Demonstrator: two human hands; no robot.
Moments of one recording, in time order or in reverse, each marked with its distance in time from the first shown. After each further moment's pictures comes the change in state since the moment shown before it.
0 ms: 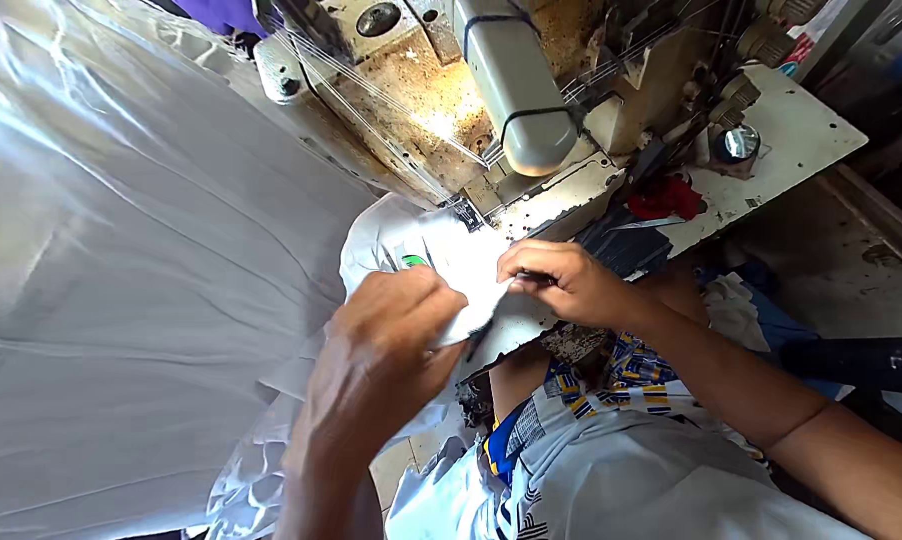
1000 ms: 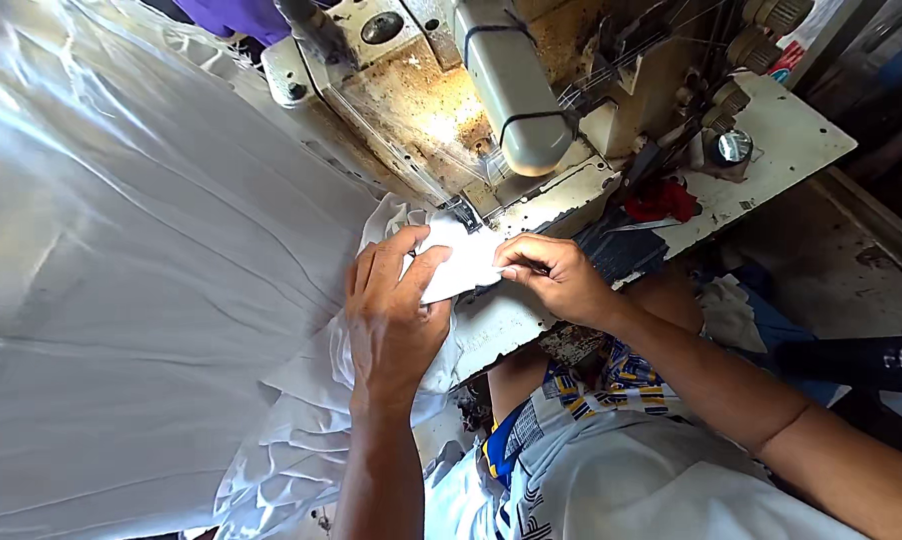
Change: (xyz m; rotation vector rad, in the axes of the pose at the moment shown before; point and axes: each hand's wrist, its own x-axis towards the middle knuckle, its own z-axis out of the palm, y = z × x) left_hand -0.001 -0.028 0.053 0.134 0.246 -0.234; right_hand 0.003 0.006 0.019 0.102 0.228 0.096
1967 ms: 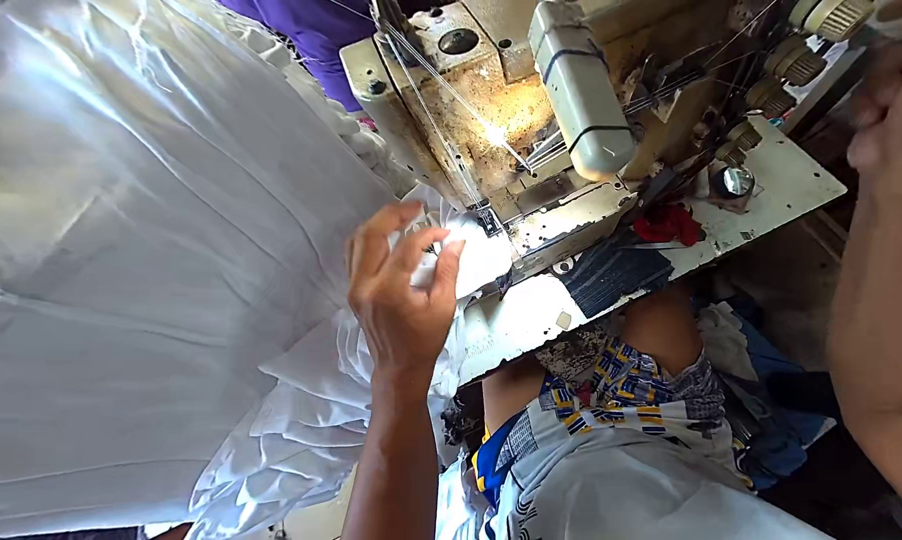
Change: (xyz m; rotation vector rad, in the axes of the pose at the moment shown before) left_hand 0.012 0.004 -0.007 -0.176 0.230 -0.154; right_hand 0.049 -0.072 -0.281 -0.294 0.675 0.034
